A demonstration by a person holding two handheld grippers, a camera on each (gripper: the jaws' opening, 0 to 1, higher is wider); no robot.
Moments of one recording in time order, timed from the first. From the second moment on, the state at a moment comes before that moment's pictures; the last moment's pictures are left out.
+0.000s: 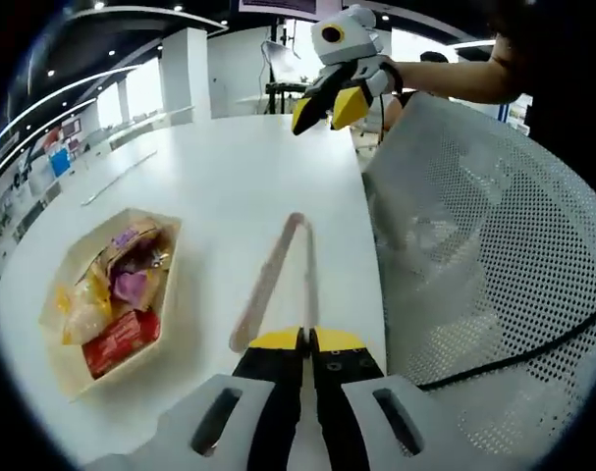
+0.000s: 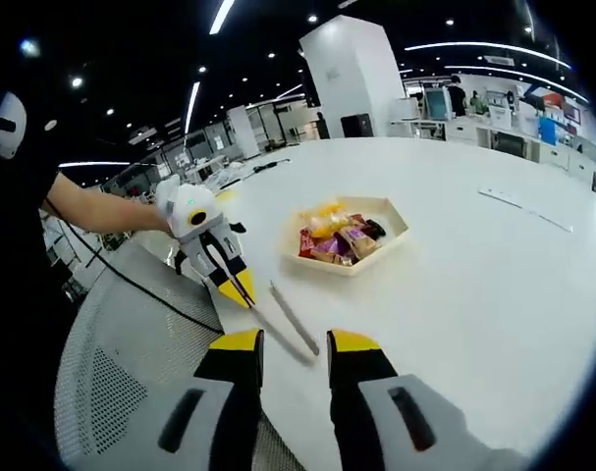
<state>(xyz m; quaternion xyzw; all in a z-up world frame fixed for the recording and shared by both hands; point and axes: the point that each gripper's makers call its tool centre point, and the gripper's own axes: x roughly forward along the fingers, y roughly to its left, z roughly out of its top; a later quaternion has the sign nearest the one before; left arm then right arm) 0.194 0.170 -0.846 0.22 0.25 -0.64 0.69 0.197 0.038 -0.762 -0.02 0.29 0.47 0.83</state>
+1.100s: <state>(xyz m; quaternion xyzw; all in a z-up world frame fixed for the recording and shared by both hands) 0.160 0.283 -0.721 -0.01 0.20 -0.32 0.93 0.148 -0.008 -0.740 0.00 0.28 0.36 0.89</state>
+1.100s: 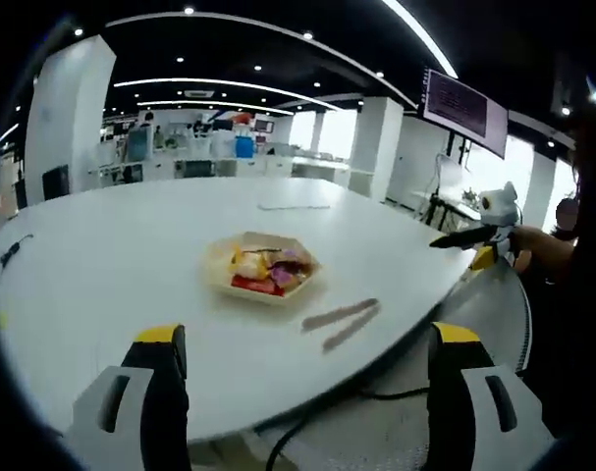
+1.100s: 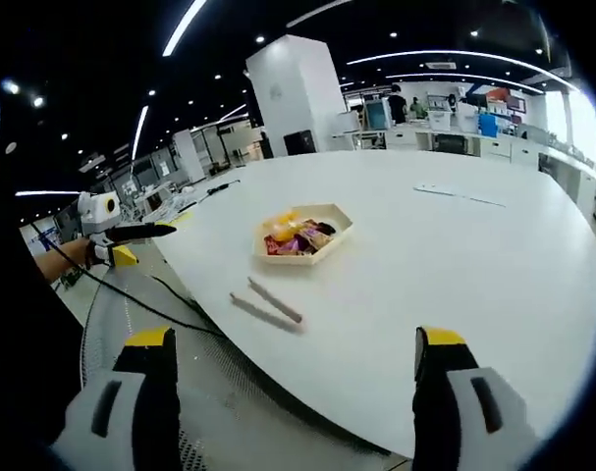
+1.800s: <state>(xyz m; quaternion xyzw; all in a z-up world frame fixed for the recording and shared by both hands) 0.154 0.277 -0.713 0.02 0.20 -0.33 0.92 0.132 -0.030 -0.743 0.00 0.29 0.34 0.90</state>
